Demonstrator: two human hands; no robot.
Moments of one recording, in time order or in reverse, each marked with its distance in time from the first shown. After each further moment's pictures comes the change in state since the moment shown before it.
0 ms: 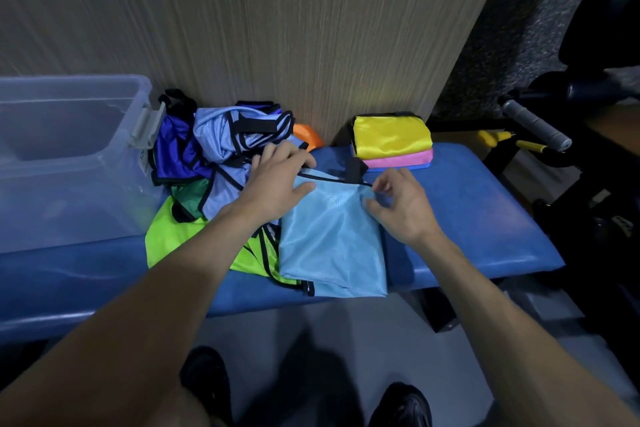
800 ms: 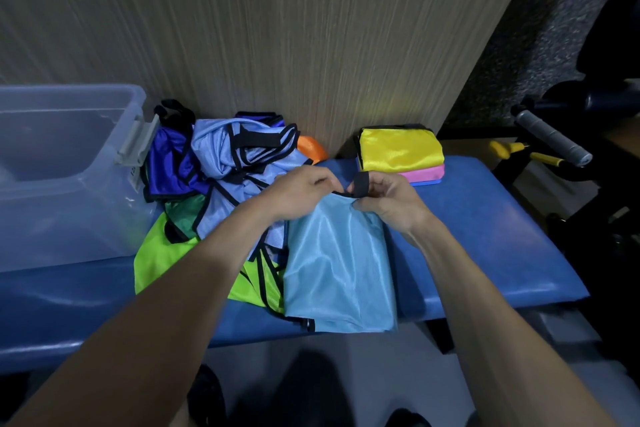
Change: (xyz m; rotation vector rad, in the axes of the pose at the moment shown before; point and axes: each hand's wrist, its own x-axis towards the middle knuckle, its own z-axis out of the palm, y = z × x) left_hand 0.040 0.012 0.004 -0.398 -0.333 -0.185; right_hand 0.051 -0.015 0.010 0.725 -0.247 0.159
